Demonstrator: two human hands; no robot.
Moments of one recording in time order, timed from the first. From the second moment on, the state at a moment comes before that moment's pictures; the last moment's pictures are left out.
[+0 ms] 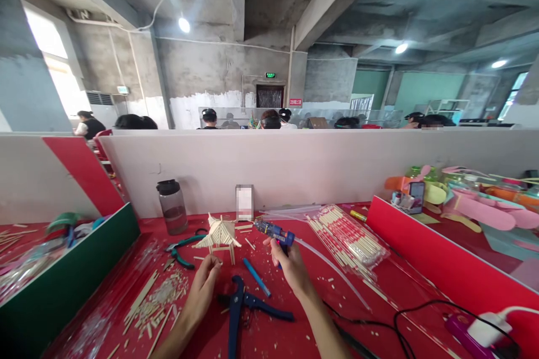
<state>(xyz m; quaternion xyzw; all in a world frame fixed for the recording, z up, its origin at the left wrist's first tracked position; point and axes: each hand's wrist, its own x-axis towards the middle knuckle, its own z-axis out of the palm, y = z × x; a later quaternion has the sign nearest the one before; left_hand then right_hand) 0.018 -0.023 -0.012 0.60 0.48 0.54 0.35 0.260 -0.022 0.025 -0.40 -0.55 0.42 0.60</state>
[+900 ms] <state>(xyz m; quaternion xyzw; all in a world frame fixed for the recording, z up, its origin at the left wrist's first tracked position) 0.007 -0.013 -0.012 0.61 0.48 0.57 0.28 0.225 -0.050 0.025 -0.45 -0.74 0.14 0.48</state>
